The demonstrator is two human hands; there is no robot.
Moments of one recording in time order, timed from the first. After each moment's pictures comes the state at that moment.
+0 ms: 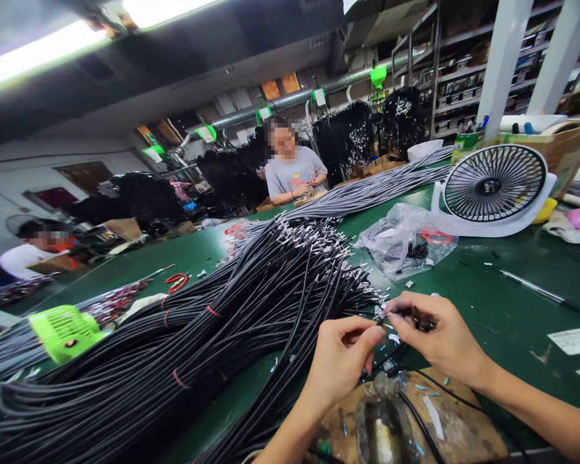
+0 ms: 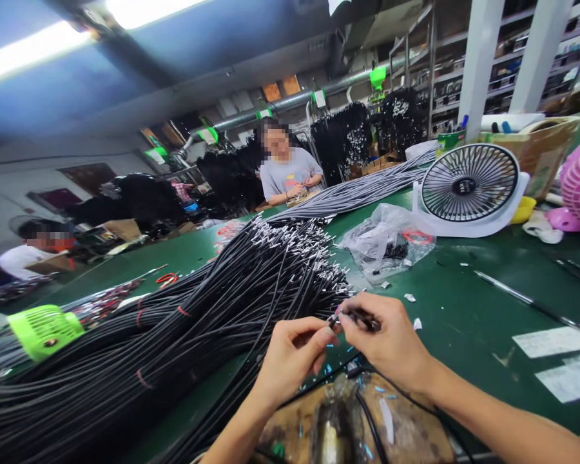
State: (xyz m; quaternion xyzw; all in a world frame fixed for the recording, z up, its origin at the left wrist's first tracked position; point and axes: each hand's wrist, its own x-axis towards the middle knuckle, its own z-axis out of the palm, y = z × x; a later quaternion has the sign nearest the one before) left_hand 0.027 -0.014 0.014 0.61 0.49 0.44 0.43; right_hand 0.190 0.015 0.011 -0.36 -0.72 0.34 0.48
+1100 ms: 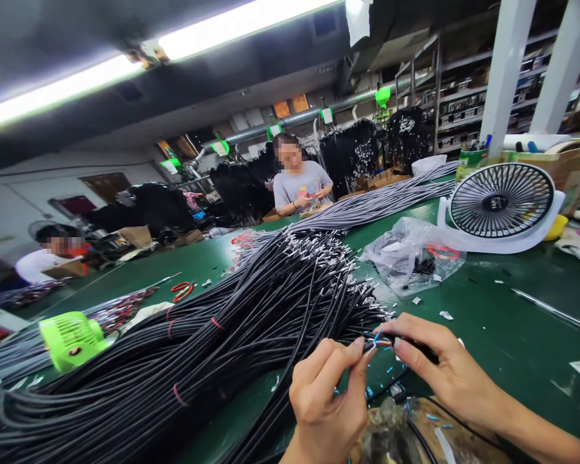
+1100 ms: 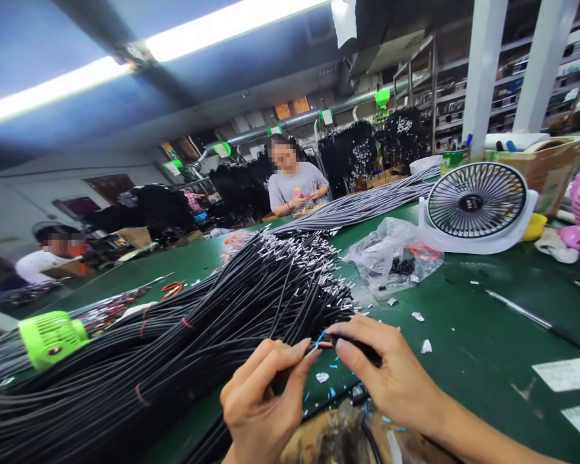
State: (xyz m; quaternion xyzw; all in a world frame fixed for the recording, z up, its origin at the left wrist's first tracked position) left_hand 0.019 -0.030 0.018 0.72 0.39 0.57 -0.08; right_hand 0.191 0.009 0.013 -0.32 -0.77 0.33 0.45
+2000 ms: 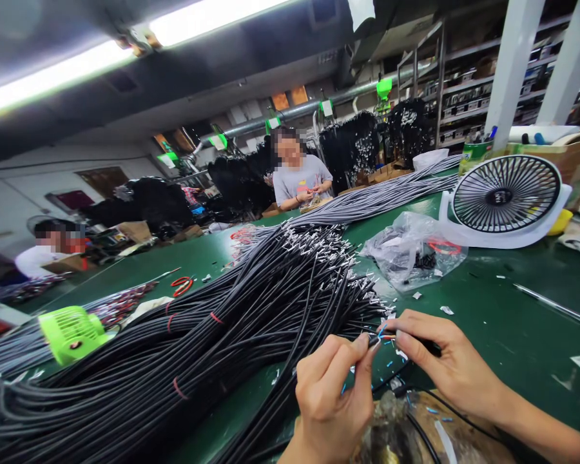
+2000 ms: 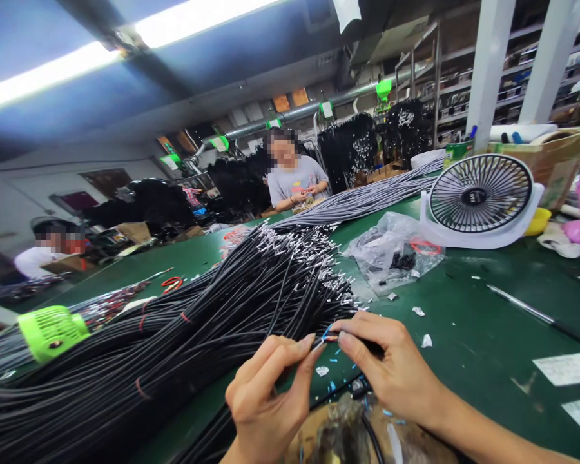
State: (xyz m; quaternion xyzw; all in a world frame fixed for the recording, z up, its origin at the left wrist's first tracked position) left_hand 0.022 -0.032 0.017 0.72 0.41 0.55 -0.09; right_hand 0.187 0.009 0.017 -0.30 -0.76 0.35 0.46
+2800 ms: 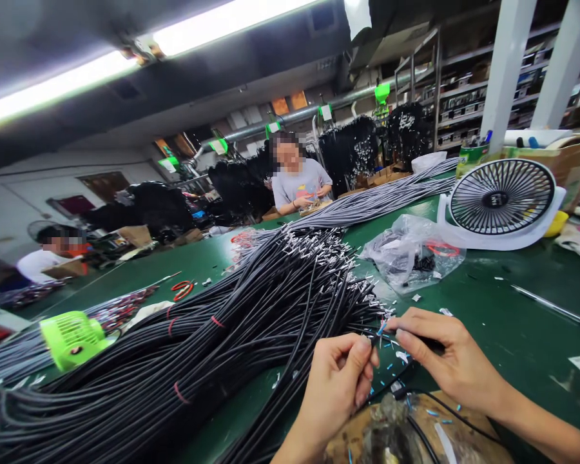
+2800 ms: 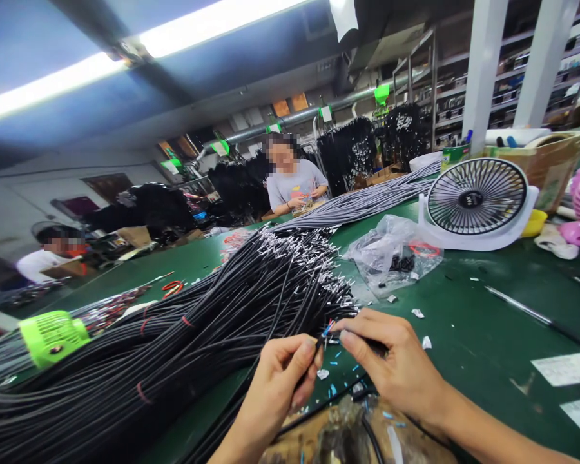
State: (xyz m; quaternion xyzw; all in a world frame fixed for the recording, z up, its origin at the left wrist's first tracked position) left_hand 0.021 -0.023 0.026 0.54 0.44 0.48 0.53; right_hand 0.193 0.011 0.019 -0.31 -0.77 0.30 0.47
